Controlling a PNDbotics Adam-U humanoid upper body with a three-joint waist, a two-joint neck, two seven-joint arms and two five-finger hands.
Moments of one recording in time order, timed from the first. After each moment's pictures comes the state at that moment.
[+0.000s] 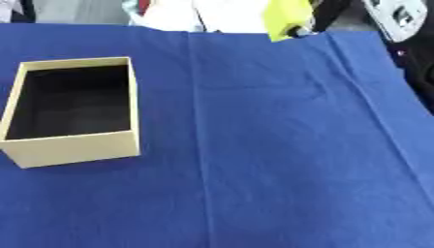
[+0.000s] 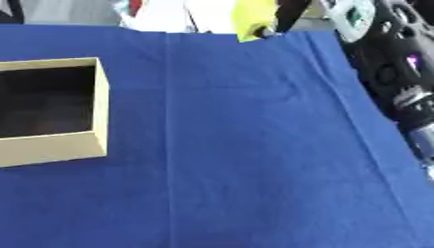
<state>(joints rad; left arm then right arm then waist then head) -0.28 0.43 0.16 -1.98 0.04 -0.10 0.59 -1.19 -0.68 0.25 -1.08 0.60 -0.08 0.63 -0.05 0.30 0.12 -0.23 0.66</state>
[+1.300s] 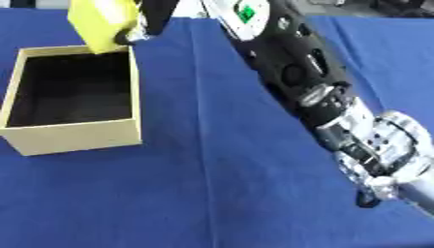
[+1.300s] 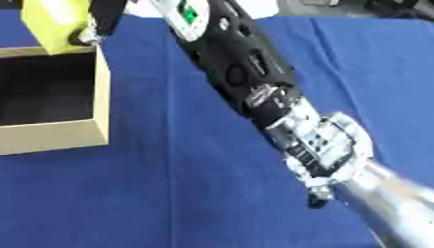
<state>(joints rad) -0.31 0.41 0.14 -1.98 0.06 -0.10 0.55 -1.30 -0.19 0.27 -1.14 0.60 0.00 0.69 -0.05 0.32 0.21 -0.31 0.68</state>
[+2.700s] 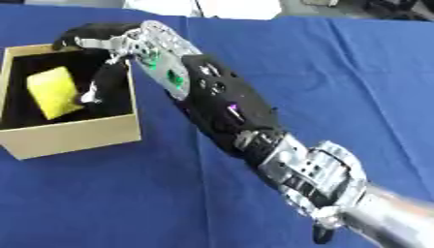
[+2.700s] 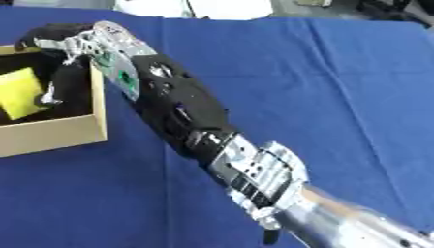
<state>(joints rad) -0.33 0.40 0.14 -1.98 0.07 -0.10 0.54 -1.27 -0.05 0.23 -0.91 0.93 -0.15 0.57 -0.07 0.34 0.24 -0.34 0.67</state>
